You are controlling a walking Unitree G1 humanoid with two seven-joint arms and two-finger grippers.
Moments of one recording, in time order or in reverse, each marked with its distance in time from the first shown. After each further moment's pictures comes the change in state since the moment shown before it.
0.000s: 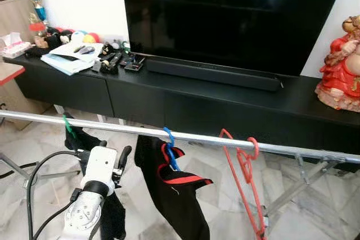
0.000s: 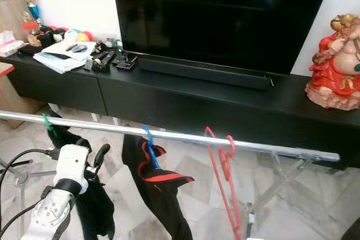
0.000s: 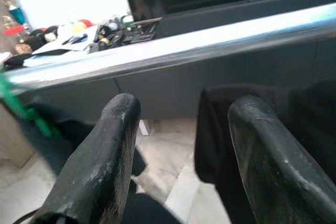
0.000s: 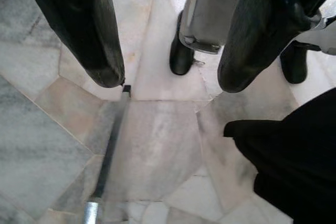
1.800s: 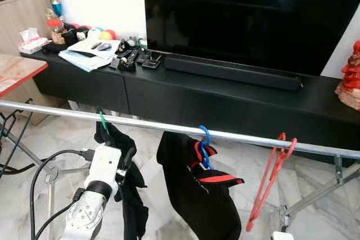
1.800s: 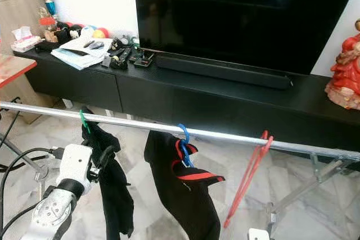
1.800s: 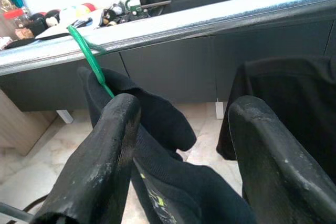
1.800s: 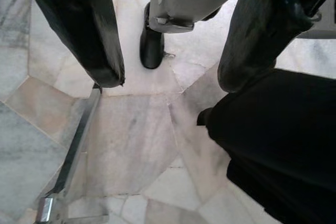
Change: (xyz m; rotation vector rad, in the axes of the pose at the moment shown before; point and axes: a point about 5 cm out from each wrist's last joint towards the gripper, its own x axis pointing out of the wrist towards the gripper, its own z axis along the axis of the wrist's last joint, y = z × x) left arm -0.004 -0.005 0.007 -0.012 0.029 -0.036; right arm 0.003 -0.001 0.018 0.069 -0.035 -0.016
